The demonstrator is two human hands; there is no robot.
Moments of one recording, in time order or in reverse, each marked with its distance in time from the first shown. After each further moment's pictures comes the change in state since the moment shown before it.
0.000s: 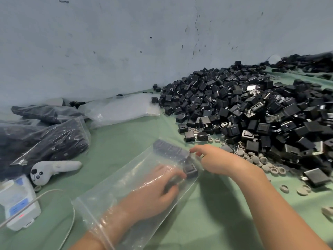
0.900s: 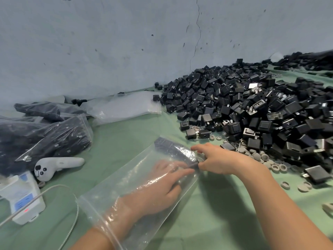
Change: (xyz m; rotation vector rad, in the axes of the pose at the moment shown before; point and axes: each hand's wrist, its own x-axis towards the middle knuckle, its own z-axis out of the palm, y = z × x) left_hand 0.011 0.000 0.006 0.101 -0.116 0.064; right_hand -0.001 0.003 0.000 -0.128 -0.075 -0.050
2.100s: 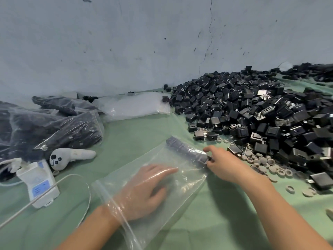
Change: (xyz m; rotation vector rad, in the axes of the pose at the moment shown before) left_hand -0.062 -0.017 -0.017 0.041 0.274 0.037; right_hand -0.005 0.000 0.024 0.004 0.221 0.096
